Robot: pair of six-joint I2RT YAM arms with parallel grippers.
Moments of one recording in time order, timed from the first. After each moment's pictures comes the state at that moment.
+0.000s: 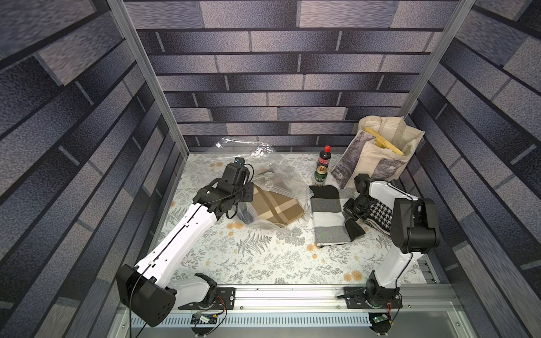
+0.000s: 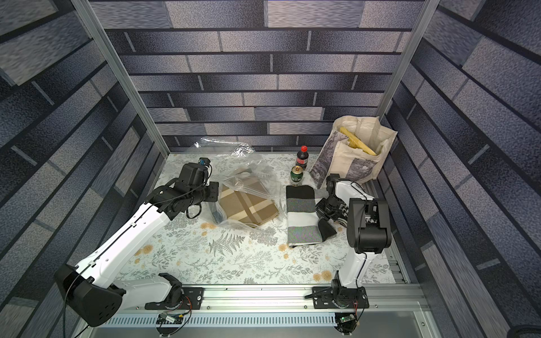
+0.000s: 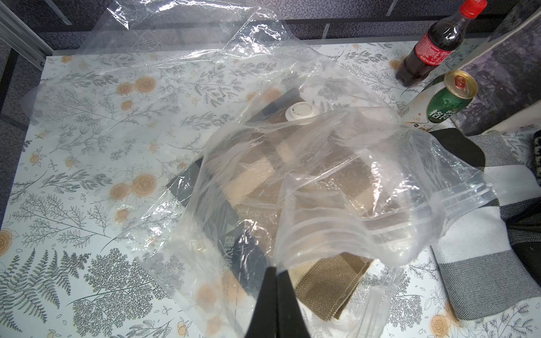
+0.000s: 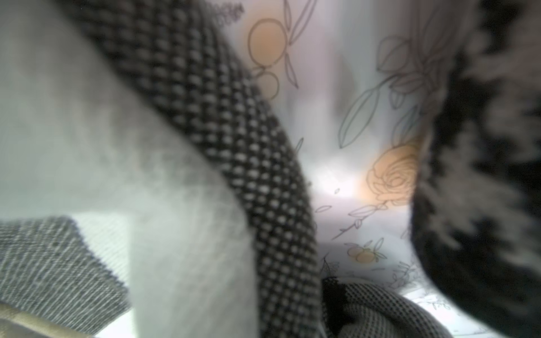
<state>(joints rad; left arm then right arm) -0.48 1.25 1.25 -0.77 -0.16 -0.28 0.00 1.81 1.19 -0.98 -0.17 0.72</state>
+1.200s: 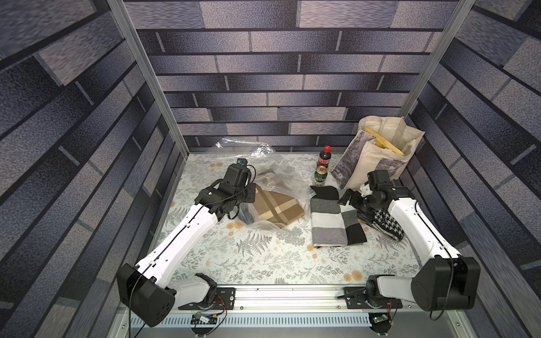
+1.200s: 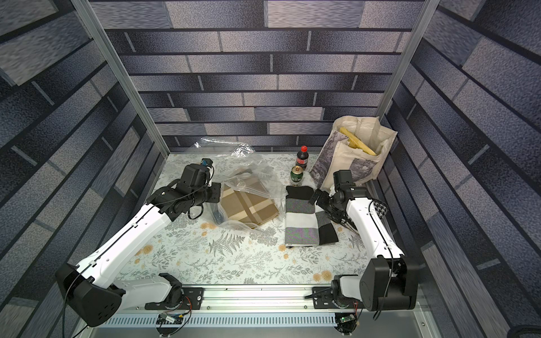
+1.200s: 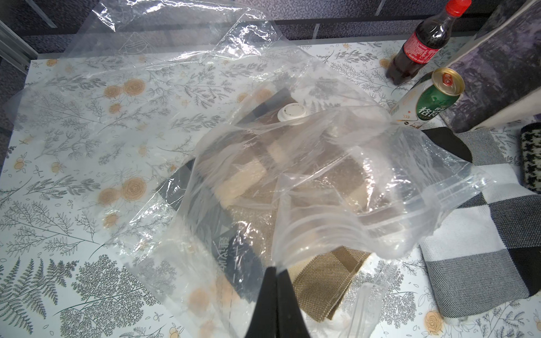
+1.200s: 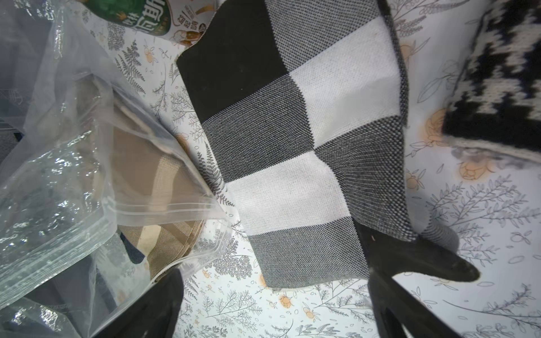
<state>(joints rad) -0.51 1.25 1.24 -0.74 -0.14 -0.28 0.09 1.30 1.08 -0.94 -0.33 0.61</state>
